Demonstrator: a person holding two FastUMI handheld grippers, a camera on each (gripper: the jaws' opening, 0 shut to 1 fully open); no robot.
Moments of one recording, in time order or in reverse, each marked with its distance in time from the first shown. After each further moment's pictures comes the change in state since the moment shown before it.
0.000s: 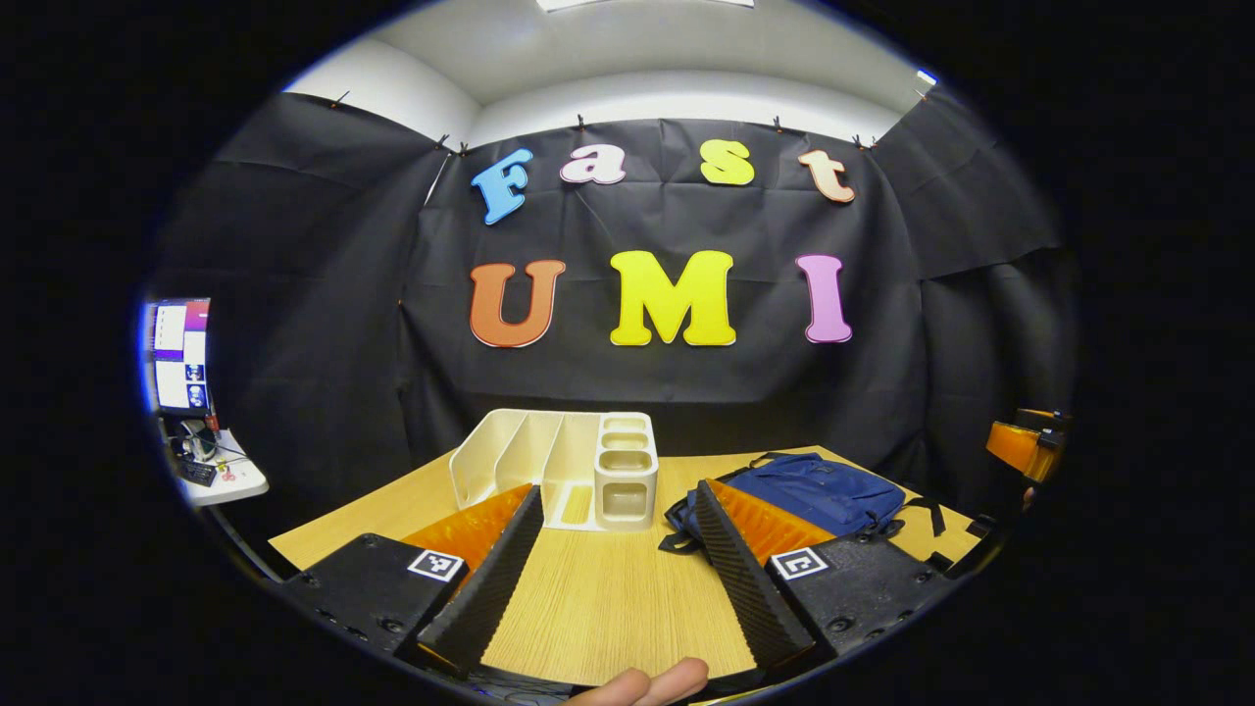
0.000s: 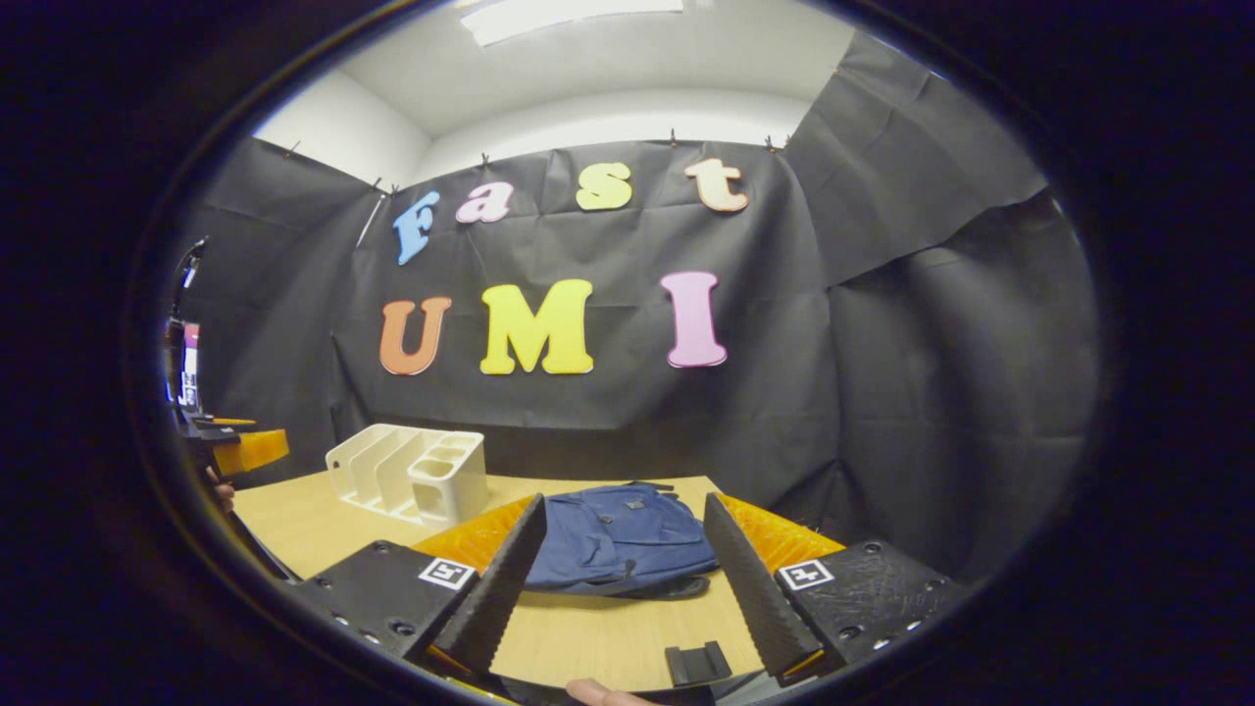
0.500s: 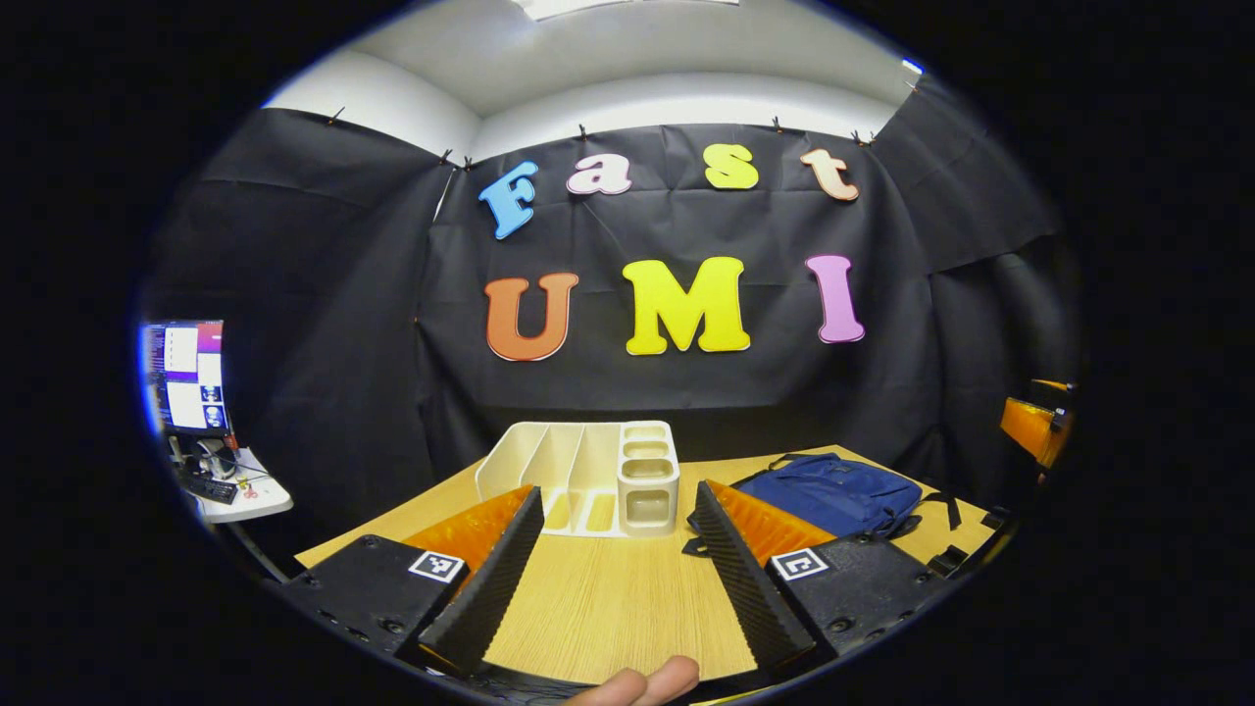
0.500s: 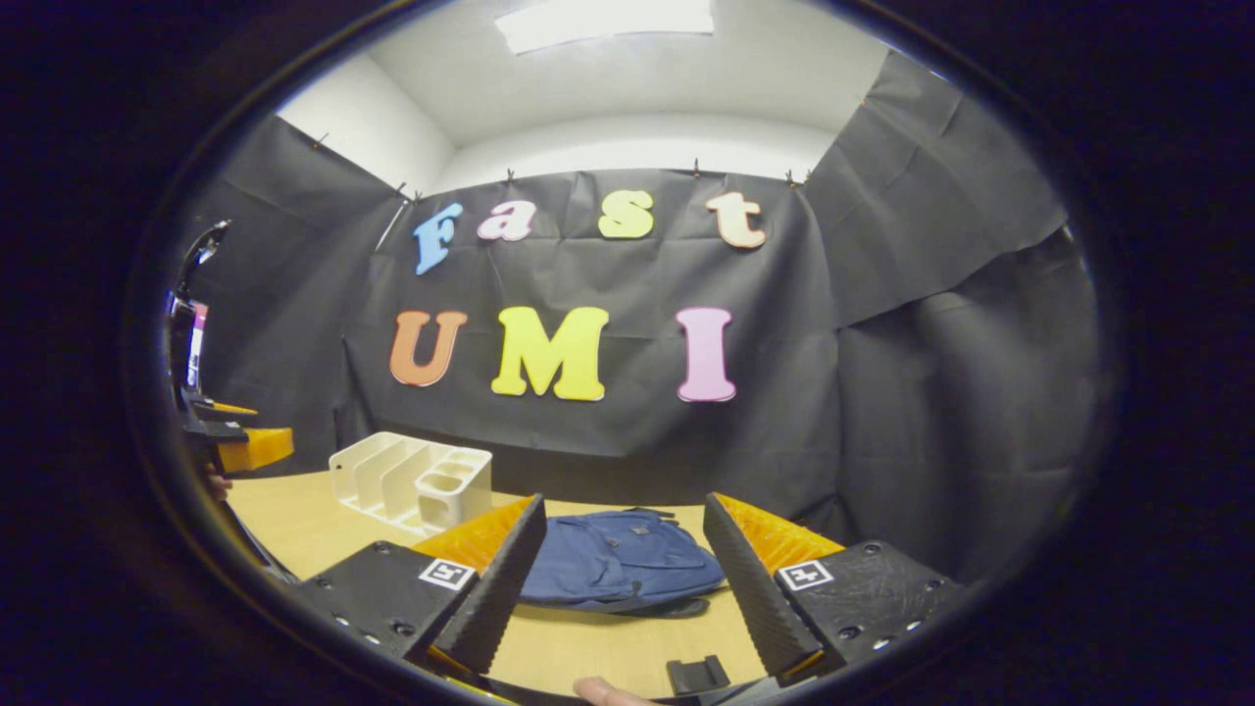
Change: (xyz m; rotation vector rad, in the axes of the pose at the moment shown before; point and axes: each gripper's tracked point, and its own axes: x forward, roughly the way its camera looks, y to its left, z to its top) left arm -0.008 0.007 0.004 0.027 0.003 0.020; right arm -0.017 0.029 0.022 -0.074 -0.089 0.015
